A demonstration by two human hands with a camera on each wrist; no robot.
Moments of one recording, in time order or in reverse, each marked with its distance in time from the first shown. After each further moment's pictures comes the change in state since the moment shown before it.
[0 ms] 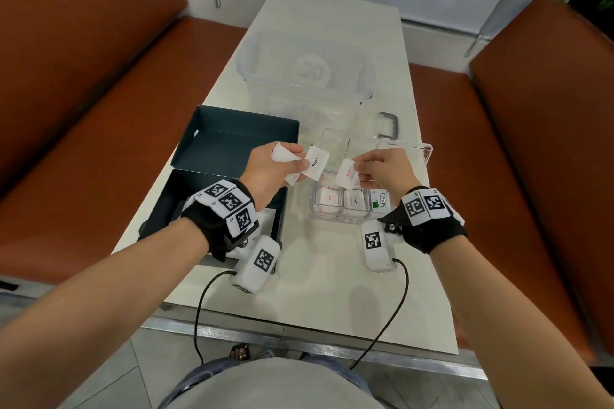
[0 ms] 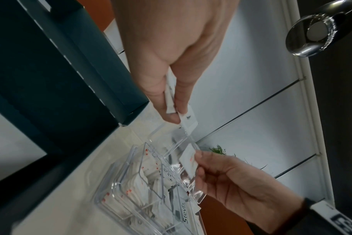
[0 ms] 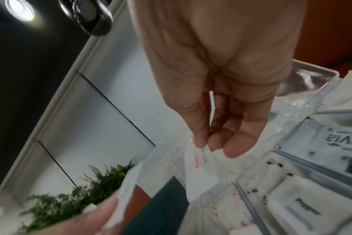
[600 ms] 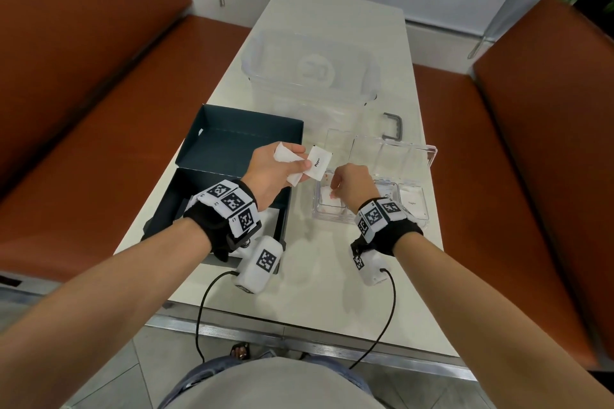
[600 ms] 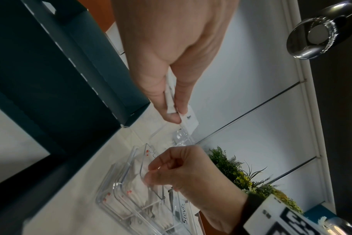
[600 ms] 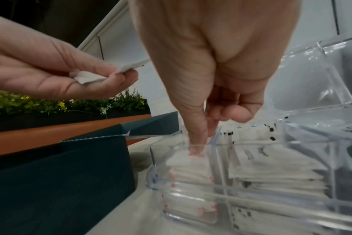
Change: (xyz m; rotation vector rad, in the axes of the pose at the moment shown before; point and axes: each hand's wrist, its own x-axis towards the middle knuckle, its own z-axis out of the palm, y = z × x) left_hand -0.003 0.002 -0.002 -0.043 0.008 -0.019; right_hand 0.013 0.020 0.061 -0.849 -0.116 -0.205
